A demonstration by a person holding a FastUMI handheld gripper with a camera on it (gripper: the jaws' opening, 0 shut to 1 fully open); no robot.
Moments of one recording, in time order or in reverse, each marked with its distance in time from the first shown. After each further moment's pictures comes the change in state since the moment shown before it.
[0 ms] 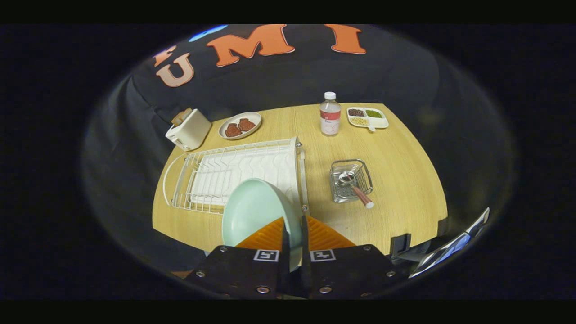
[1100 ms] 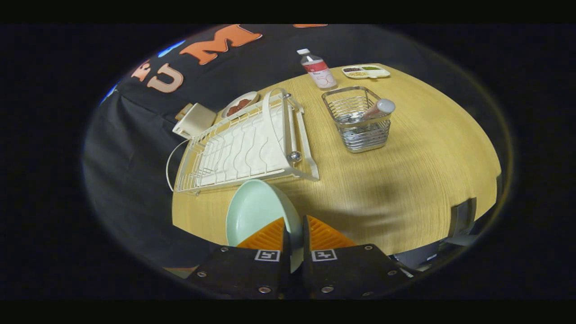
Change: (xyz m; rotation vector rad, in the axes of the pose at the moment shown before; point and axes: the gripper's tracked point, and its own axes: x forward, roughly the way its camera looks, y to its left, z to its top) arm 0.083 -0.007 -0.103 0.151 0.082 0.212
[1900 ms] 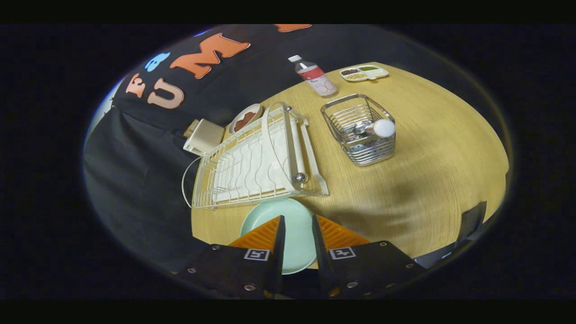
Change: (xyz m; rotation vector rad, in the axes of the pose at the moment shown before) arm -0.013 0.007 0.044 0.100 -0.084 0.120
